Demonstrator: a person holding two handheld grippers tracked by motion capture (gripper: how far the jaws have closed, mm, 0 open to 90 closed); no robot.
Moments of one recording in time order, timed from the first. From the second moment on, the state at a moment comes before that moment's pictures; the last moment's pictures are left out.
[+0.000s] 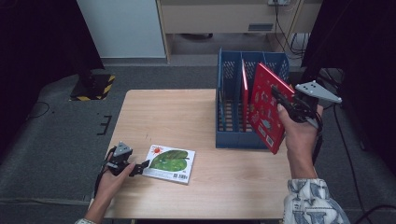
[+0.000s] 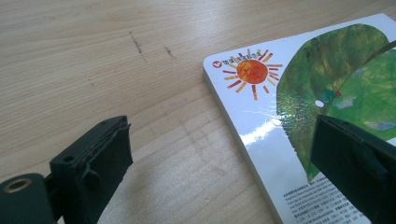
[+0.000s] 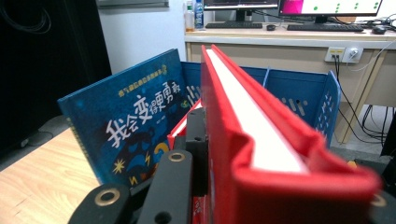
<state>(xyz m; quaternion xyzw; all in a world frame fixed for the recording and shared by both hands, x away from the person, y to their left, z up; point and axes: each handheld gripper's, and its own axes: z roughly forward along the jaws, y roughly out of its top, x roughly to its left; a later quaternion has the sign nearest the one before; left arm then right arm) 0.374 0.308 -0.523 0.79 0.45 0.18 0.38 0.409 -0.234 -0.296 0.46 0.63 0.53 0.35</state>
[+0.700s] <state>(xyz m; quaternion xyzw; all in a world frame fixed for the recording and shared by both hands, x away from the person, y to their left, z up) 0.375 0.312 -0.521 0.78 0.45 0.19 0.38 0.432 -0.226 -0.297 0.47 0.63 0.51 0.35</state>
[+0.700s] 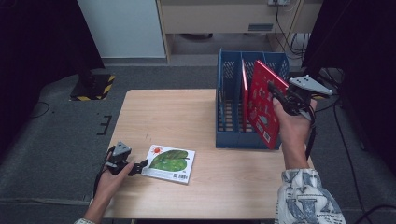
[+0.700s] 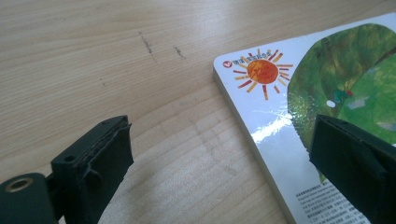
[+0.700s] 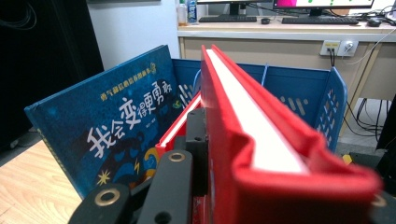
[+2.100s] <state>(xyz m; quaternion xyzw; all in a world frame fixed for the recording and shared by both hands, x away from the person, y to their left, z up) 0.375 0.310 -0.521 0.79 0.45 0.19 0.38 0.510 -0.195 -0.301 0.50 0.62 0.47 0.38</state>
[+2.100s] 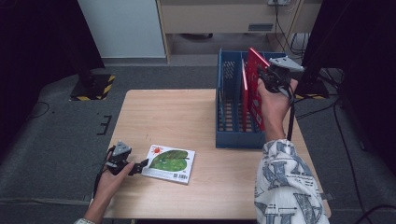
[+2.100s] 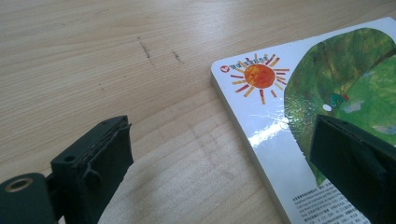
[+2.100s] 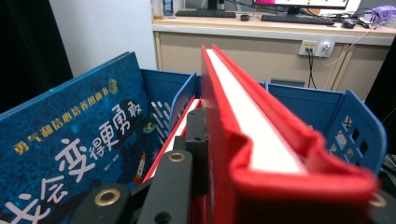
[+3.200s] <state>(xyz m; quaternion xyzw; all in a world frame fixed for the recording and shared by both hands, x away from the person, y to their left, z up) 0.376 0.308 -0.521 0.79 0.44 0.19 0.38 0.532 -0.186 -0.345 0.52 0.61 0.46 0.39</state>
